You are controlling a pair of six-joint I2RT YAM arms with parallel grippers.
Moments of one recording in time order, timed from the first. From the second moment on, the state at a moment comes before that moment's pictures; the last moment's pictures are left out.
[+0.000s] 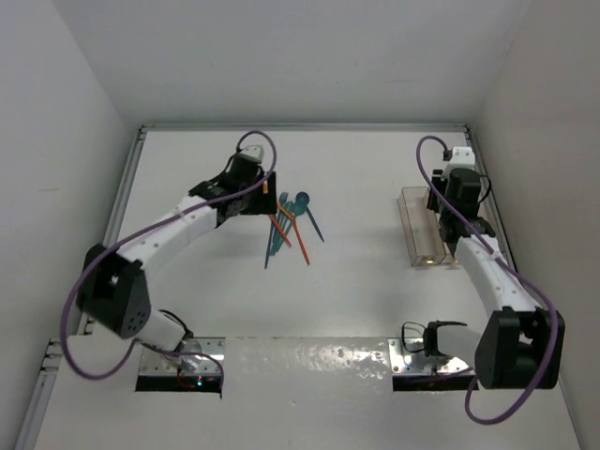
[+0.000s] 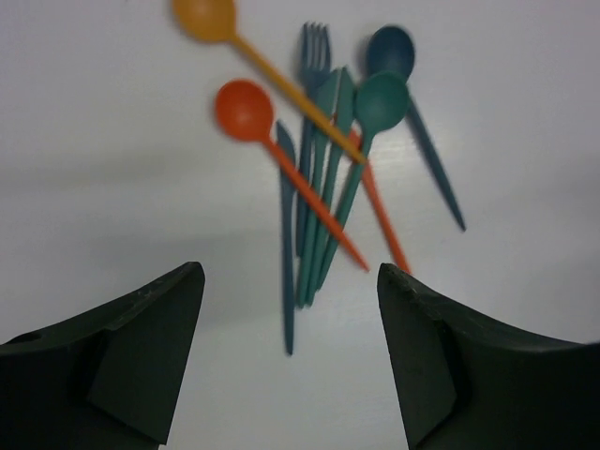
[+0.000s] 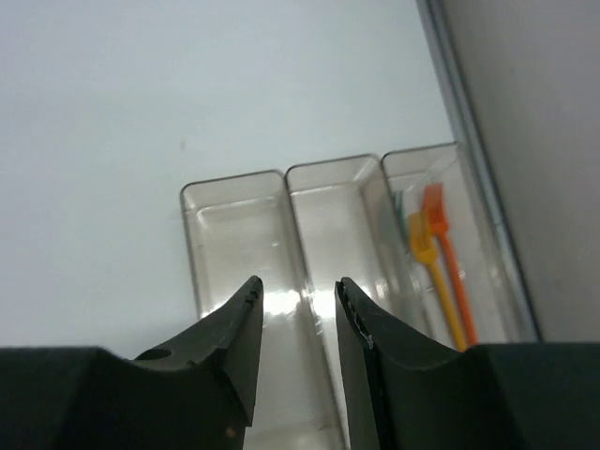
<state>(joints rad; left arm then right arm) -0.46 1.39 1.07 -0.51 -0.16 -0.41 -0.06 1.20 0.76 0.00 0.18 -0.10</state>
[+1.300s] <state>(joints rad) -0.50 2.31 1.84 -0.60 -0.28 -0.35 0.04 0.81 0.42 -0.16 0.06 0.19</state>
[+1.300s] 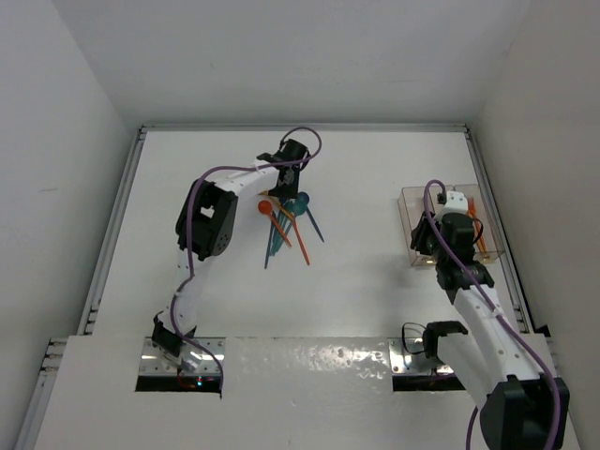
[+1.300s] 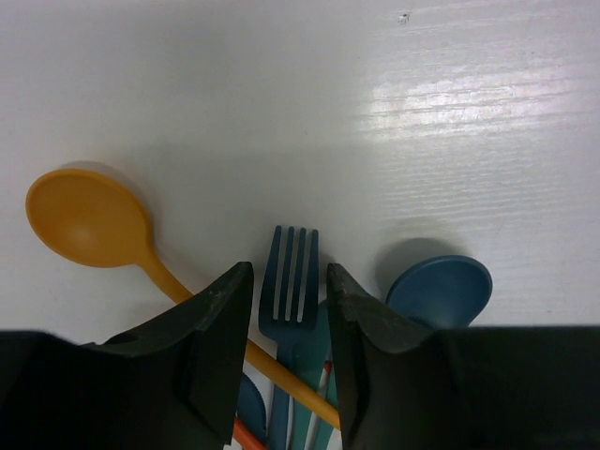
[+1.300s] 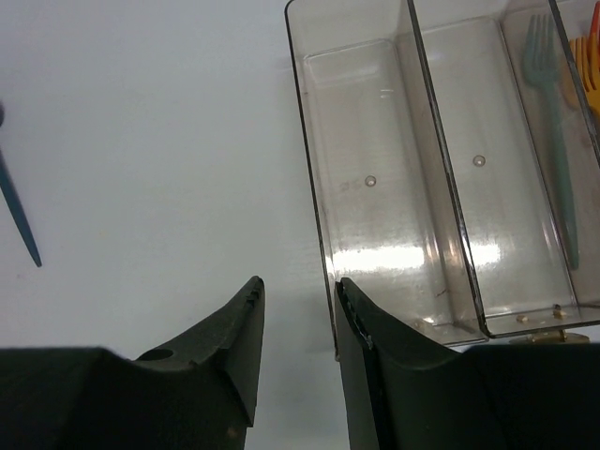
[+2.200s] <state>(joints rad) -0.46 2.02 1.82 -0.48 -0.18 -0.46 0.06 0.82 0.44 -0.11 -0.11 0.24</state>
